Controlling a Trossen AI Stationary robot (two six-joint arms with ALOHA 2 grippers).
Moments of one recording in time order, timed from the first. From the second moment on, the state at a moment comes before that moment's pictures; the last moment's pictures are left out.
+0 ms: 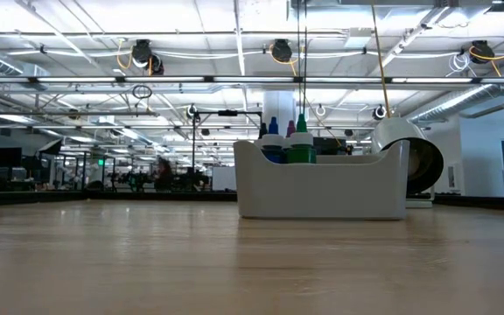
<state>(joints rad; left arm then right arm) -0.72 1.84 1.62 -0.65 -0.91 0.31 0.57 1.58 0.72 0.85 0.32 -0.37</state>
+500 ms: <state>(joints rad) -0.74 1.92 1.61 -0.39 -1.00 0.81 0.44 1.58 0.61 1.15 0.01 0.04</state>
